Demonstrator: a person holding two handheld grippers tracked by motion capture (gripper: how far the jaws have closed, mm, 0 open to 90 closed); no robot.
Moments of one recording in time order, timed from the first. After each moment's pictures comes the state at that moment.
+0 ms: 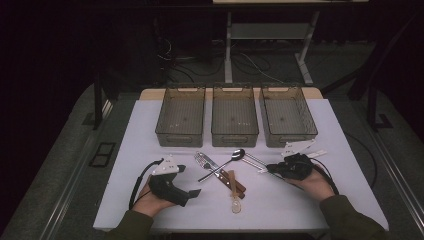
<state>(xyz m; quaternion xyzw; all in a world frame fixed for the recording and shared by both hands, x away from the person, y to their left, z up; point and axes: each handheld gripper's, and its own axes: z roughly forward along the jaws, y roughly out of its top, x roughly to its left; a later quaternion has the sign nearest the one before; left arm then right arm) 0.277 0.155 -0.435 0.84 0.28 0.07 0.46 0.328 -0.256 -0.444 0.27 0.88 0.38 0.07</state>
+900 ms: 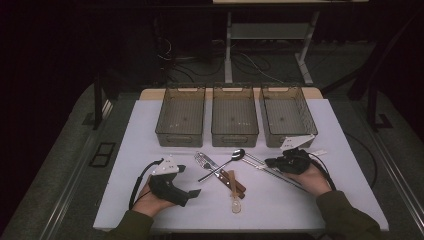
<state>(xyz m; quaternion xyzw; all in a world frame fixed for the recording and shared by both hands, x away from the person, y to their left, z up) 0.276 0.155 -0.435 0.84 0.28 0.07 0.46 0.344 -0.254 -0.444 0.29 0.87 0.39 0.07</state>
